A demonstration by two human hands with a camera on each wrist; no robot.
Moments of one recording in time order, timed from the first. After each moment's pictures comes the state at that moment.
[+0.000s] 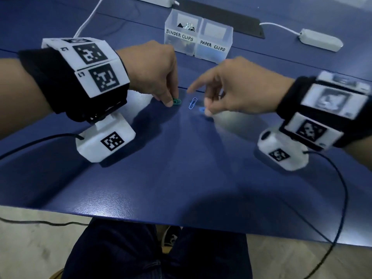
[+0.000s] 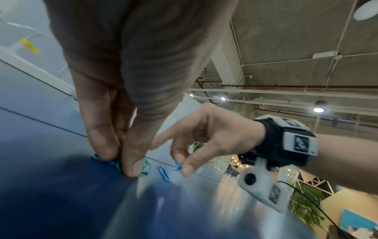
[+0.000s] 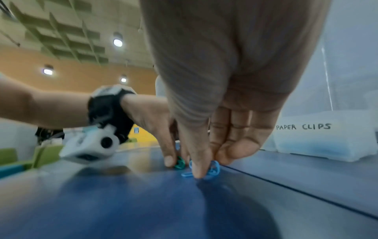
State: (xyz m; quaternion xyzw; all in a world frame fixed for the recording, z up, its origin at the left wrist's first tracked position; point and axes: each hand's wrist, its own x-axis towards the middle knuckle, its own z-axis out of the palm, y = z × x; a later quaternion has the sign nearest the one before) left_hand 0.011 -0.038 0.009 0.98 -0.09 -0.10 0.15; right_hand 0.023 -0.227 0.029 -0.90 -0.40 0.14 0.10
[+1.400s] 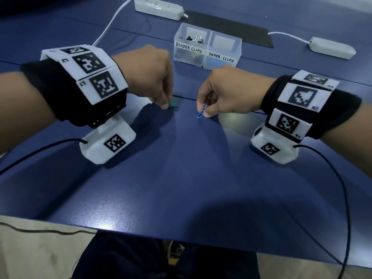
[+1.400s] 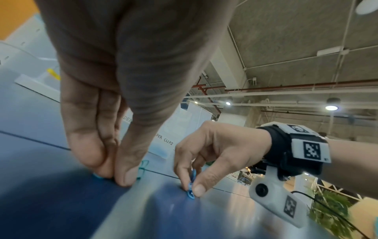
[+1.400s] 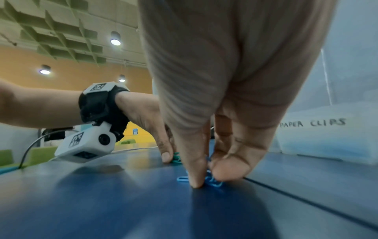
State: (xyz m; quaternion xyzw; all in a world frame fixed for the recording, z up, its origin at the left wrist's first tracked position) left_hand 0.020 -0.018 0.016 0.99 -0.05 -0.10 0.12; right_hand 0.064 -0.203 0.012 -0.89 -0.43 0.14 0.05
